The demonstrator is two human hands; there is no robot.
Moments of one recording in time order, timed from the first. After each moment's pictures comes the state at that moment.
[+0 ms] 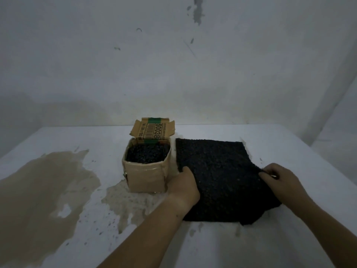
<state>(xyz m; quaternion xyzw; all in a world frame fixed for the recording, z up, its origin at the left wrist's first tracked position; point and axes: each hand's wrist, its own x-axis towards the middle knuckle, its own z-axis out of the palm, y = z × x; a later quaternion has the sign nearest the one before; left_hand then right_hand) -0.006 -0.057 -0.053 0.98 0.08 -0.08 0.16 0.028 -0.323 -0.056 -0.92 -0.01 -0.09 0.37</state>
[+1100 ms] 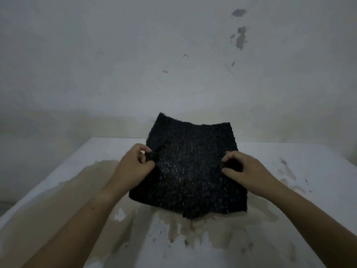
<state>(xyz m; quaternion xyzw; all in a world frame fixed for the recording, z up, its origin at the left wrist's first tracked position) -0.079 0.178 0.031 0.87 0.11 0.18 0.43 0.018 -0.129 0.017 -0.89 -0.26 -0.01 0.38</state>
